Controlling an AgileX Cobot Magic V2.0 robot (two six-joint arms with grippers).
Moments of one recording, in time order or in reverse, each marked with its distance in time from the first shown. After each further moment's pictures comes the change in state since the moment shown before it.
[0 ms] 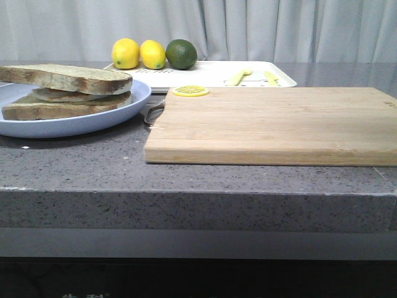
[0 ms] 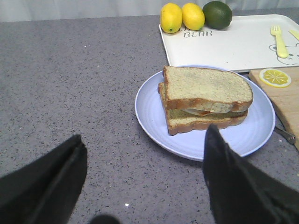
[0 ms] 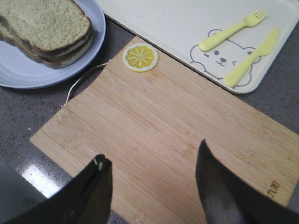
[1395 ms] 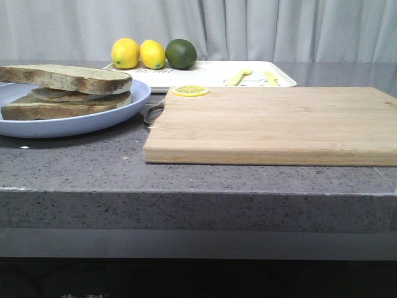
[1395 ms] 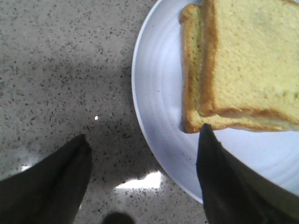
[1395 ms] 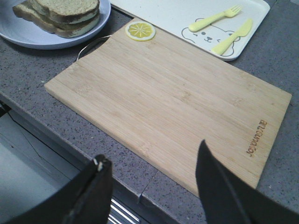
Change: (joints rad) left arm 0.284 0.962 -0.489 -0.426 0.235 0.254; right arm 0.000 -0.515 0.448 -0.004 -0.082 0.000
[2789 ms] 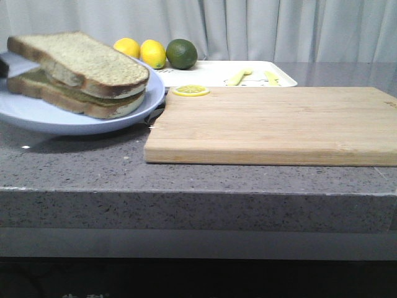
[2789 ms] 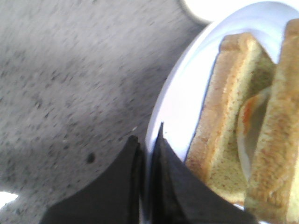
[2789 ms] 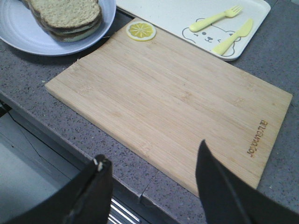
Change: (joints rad) left arm 0.022 0.189 -0.112 -0.301 -0.029 0.194; right arm 0.000 0.000 0.000 0.000 0.000 0.000
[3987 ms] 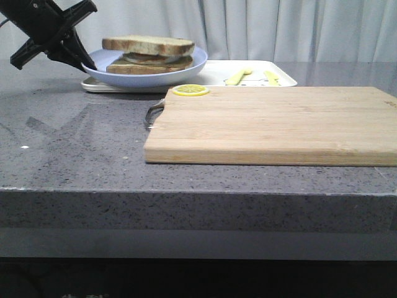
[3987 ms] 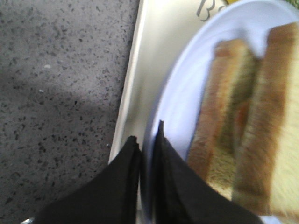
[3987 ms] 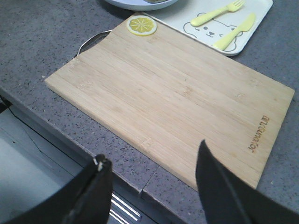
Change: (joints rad) left arm -0.120 0.596 -0.717 -0.052 0.000 -0.397; right arm 0.000 0.000 0.000 0.000 0.016 0.000
